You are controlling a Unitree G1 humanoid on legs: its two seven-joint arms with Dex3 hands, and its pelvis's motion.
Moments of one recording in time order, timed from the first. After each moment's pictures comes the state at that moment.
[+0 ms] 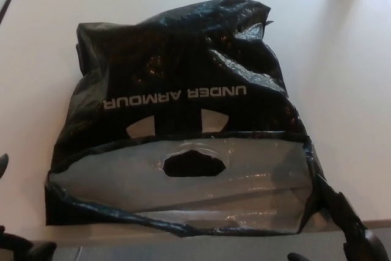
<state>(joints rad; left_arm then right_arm) 0.18 0.45 0.13 0.50 0.48 -0.80 0.59 0.09 -0.28 0.13 0.58 -0.46 -0.77 -0.41</state>
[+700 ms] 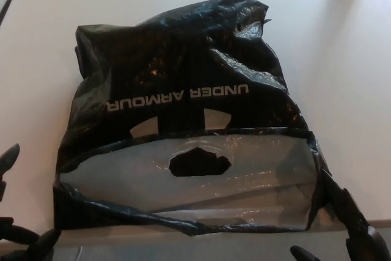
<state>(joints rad) 0.21 0.44 0.13 0.35 0.42 -0.70 0.47 0.03 -0.28 0.14 0.70 -0.47 -0.82 -0.46</state>
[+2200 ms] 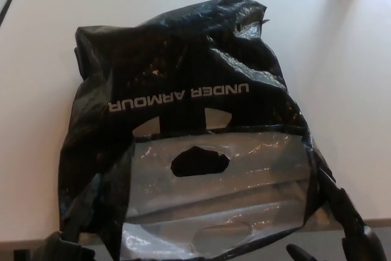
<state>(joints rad) 0.28 0.36 -0.15 0.20 0.31 -0.50 0.25 0.02 -0.27 0.18 0.71 -0.46 -0.82 -0.49</state>
